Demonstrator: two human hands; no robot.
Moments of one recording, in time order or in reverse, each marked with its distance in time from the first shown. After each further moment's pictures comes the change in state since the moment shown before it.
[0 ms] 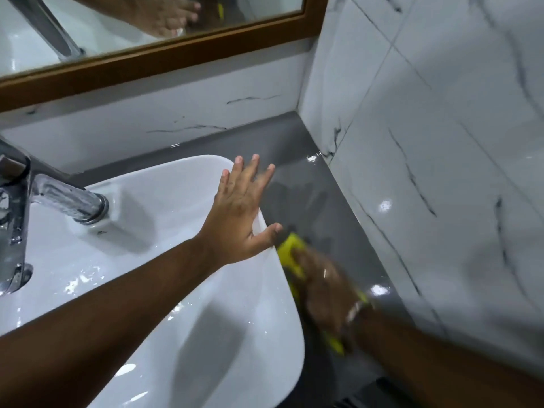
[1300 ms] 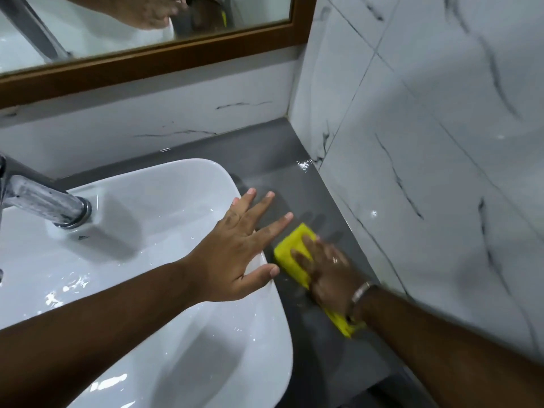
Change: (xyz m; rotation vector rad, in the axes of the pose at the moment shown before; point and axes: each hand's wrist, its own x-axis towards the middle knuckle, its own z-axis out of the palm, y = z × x) left_hand -0.028 0.019 -0.004 0.054 -0.196 0.229; right_hand 0.010 0.047 -0.008 -0.060 -0.029 -0.050
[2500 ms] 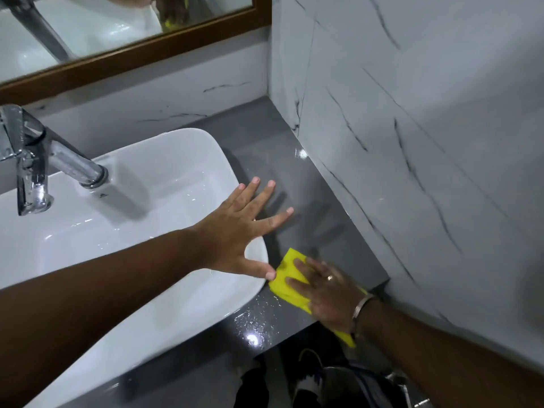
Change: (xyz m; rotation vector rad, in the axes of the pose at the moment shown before) left_hand -0.032 0.072 -0.003 0.370 -0.282 0.105; right_hand -0.135 -0.057 0.048 -0.148 0.096 -0.103
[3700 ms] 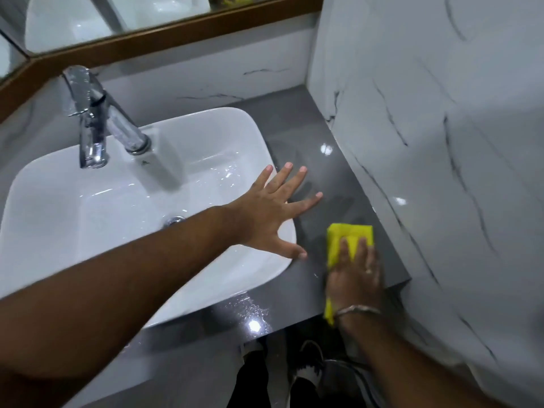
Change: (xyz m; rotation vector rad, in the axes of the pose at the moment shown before) left_hand -0.003 0.009 0.001 0.005 -0.039 -0.095; right_hand 0.015 -0.035 -0.005 0.147 0.178 0.863
